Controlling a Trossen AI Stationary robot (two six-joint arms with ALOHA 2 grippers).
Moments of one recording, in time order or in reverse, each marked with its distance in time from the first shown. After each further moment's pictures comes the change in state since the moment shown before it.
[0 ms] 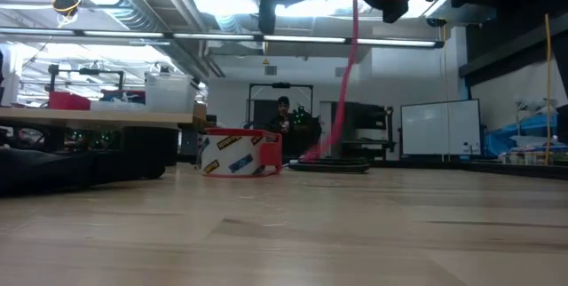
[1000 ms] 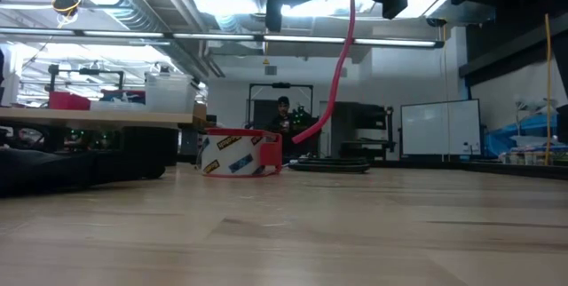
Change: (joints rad) left arm 0.040 0.000 0.000 0.026 0.077 0.088; right arm 0.000 0.001 0.000 0.038 0.001 0.000
